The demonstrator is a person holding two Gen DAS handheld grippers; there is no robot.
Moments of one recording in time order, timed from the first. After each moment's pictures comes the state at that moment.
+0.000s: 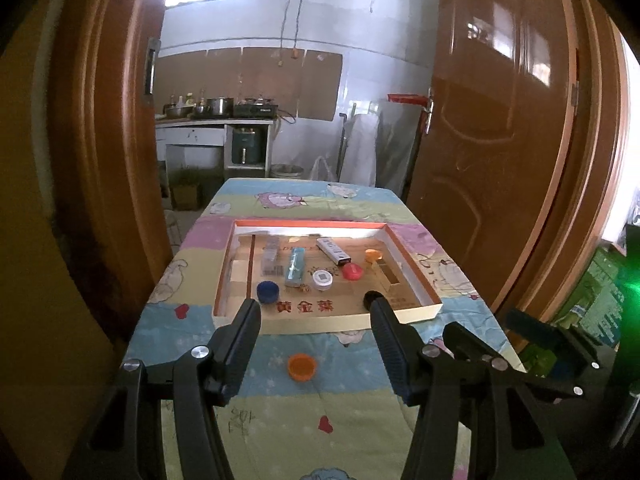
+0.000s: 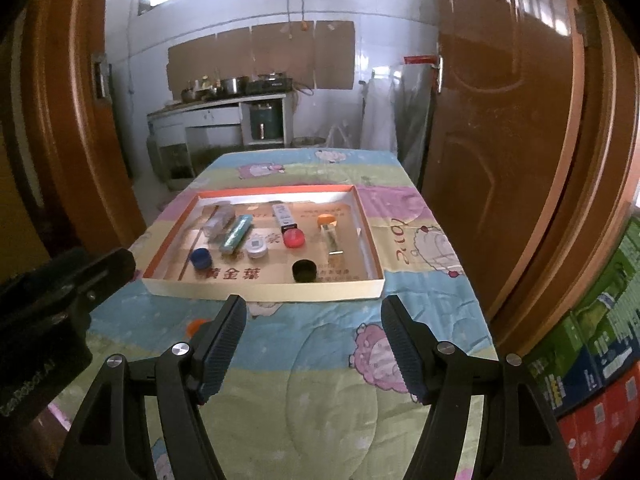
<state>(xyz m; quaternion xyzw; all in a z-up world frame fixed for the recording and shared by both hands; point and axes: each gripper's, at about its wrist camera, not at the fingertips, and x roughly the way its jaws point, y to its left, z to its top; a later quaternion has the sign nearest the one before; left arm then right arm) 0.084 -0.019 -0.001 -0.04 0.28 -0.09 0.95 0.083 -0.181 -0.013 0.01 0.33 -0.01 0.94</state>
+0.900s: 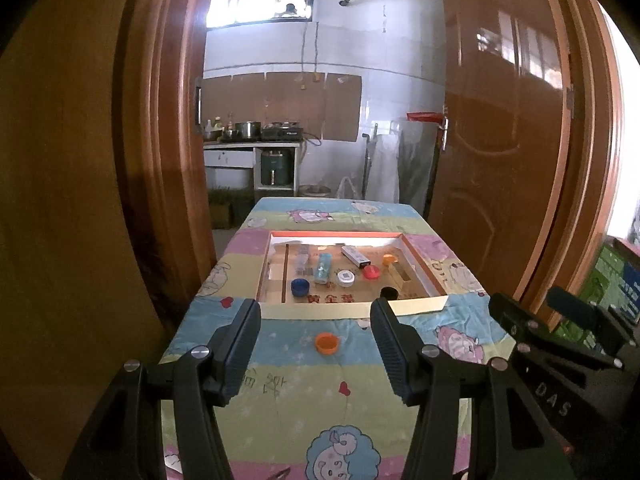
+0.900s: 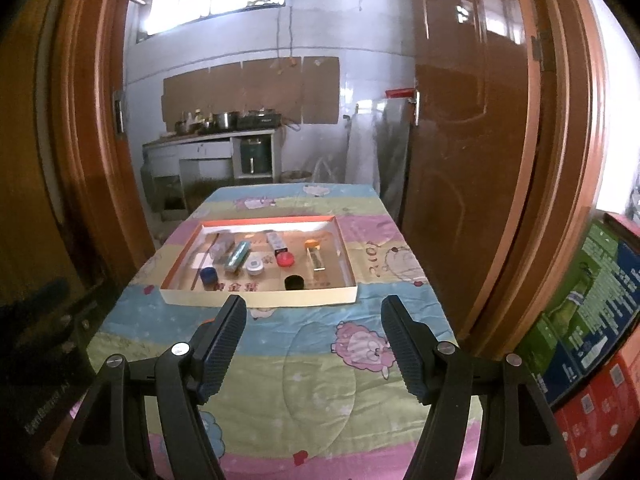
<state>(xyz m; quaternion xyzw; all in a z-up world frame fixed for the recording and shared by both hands) 0.015 -0.013 0.011 -0.02 0.24 -0.04 0.97 0.008 -0.181 0.019 0.01 0.27 -0.04 0.96</state>
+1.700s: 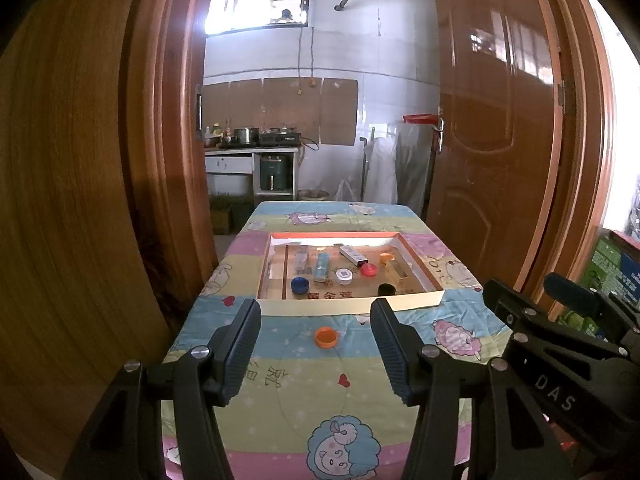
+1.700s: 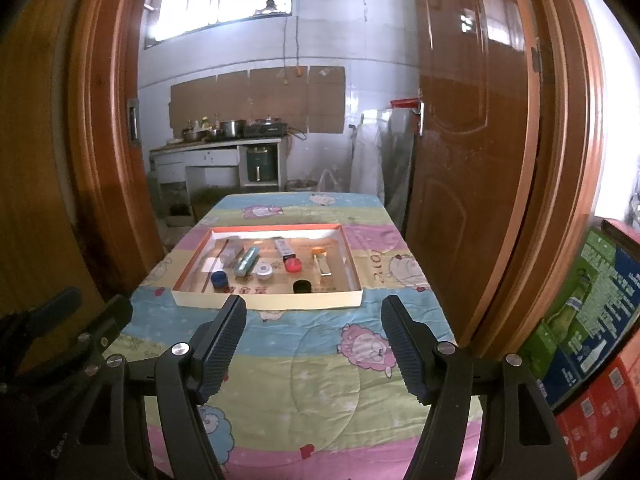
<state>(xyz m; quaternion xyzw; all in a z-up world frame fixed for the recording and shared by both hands) 0.000 -0.014 0.011 -0.01 0.23 -0.04 0.97 -0.011 -0.176 0.025 0.01 0.25 -0.03 0.97</state>
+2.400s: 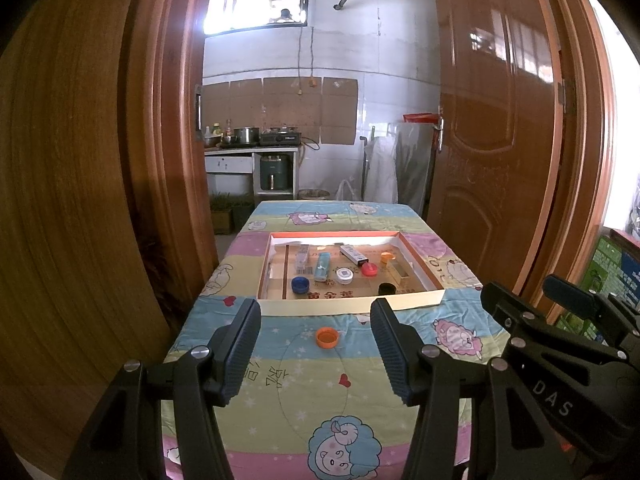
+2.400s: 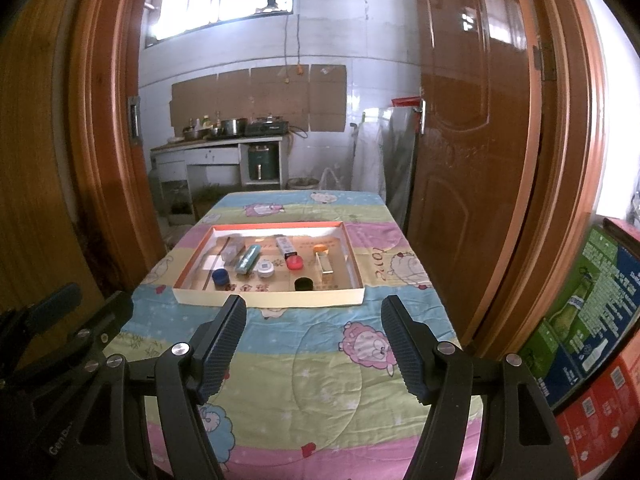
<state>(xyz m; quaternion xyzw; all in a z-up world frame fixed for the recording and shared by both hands) 0.000 -0.015 0.011 -0.01 0.23 -0.04 0.97 -0.011 -0.174 0.024 0.01 0.25 -0.03 0.97</state>
